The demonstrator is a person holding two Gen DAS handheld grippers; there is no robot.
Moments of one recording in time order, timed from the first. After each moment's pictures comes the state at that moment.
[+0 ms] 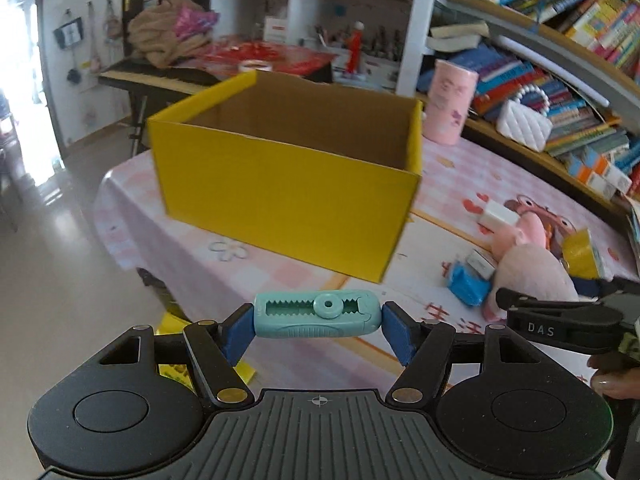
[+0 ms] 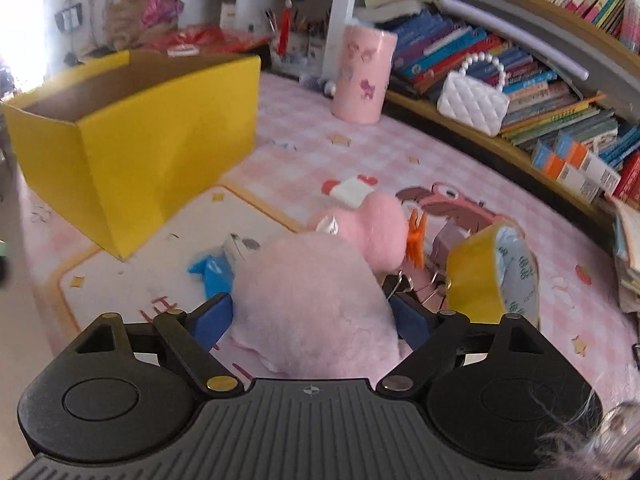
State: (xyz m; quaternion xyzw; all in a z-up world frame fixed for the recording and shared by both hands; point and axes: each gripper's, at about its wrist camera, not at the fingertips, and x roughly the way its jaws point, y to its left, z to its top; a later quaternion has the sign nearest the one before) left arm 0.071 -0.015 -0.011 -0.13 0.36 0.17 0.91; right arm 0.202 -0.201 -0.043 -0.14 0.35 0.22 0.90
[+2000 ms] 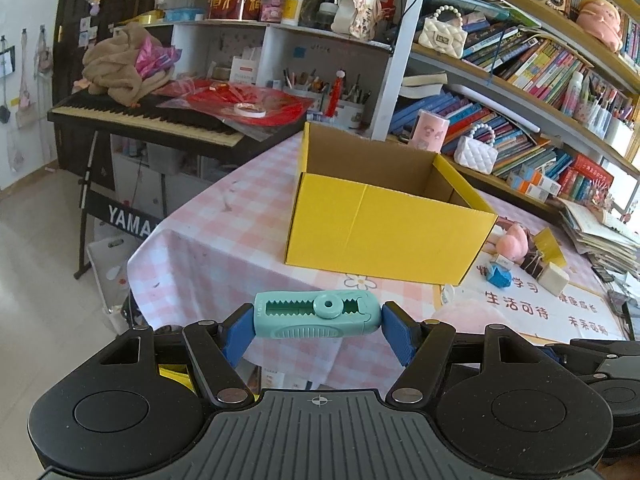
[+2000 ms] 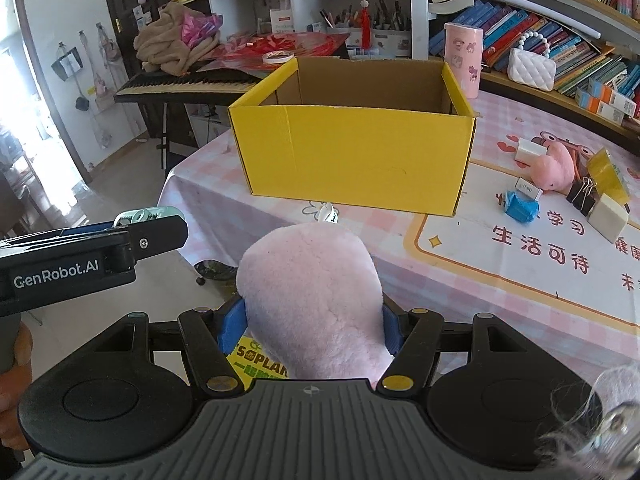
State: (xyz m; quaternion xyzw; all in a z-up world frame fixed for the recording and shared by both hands) left arm -0.028 0.190 0.004 -0.11 0.30 0.01 0.95; right arm -0.007 0.011 0.010 -0.02 0.38 0.21 0.90
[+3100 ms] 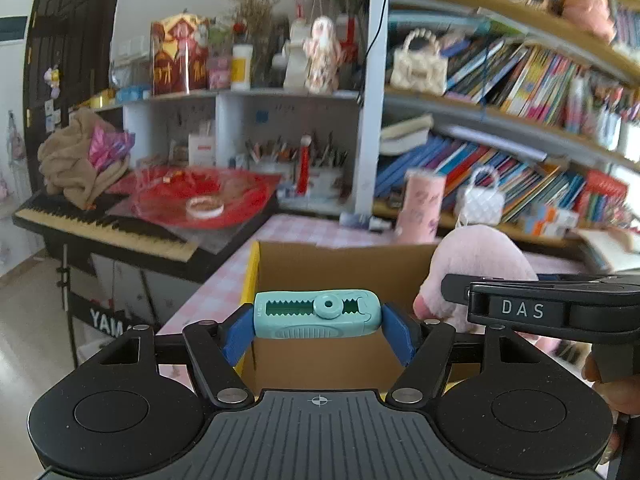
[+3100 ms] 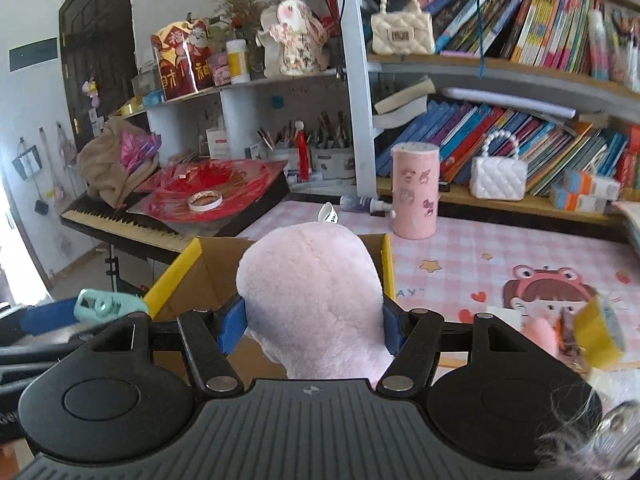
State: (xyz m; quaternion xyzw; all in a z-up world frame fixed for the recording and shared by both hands) left arm 0.138 0.153 0.040 -0.03 0.23 0.01 0.97; right arm 0.191 -0.010 0.059 0.02 0.25 0.16 0.95
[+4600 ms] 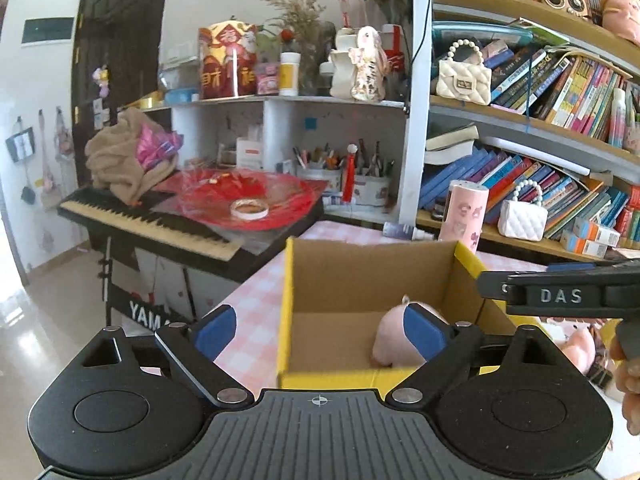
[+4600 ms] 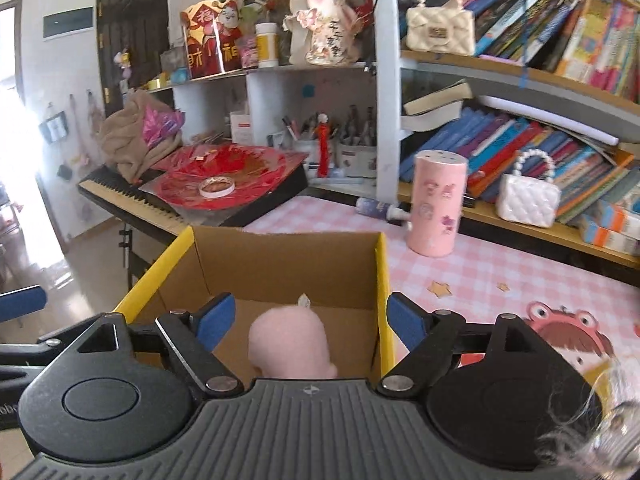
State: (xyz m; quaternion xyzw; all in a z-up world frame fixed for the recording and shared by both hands) left arm 0.121 0.148 0.047 -0.04 0.22 0.09 0.97; right arm 0.207 -0.028 0.065 -0.03 0.25 0.20 0.95
